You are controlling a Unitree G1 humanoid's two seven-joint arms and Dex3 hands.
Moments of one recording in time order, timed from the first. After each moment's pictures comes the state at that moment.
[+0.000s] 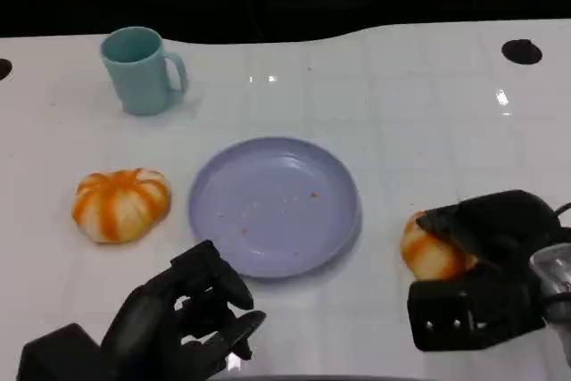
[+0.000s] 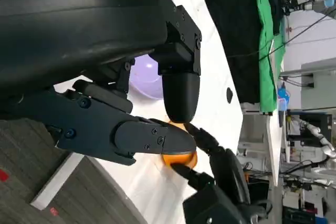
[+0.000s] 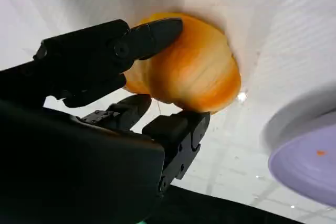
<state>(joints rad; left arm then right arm) 0.29 0.07 -0.11 -0.28 -0.15 -0.02 -0.28 -0.35 -0.37 0.40 0.25 -0.96 0.10 0.24</state>
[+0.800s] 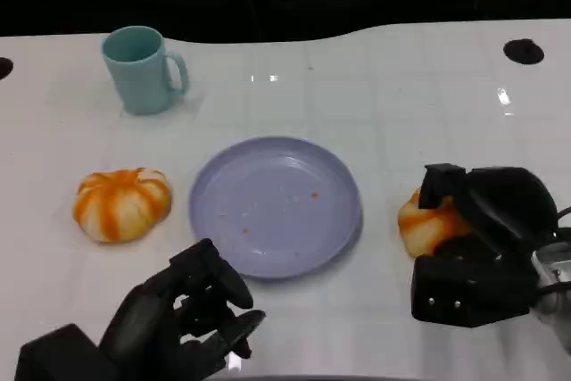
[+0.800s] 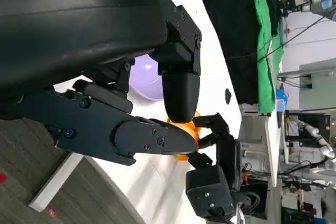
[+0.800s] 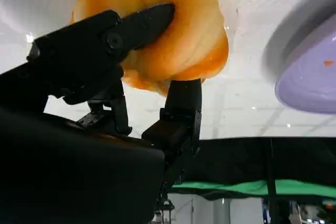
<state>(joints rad) 0.30 0.07 -0.11 -0.28 -0.15 -0.02 -0.28 -0.49 -0.31 0.41 0.70 -0.81 -0.15 -0.34</state>
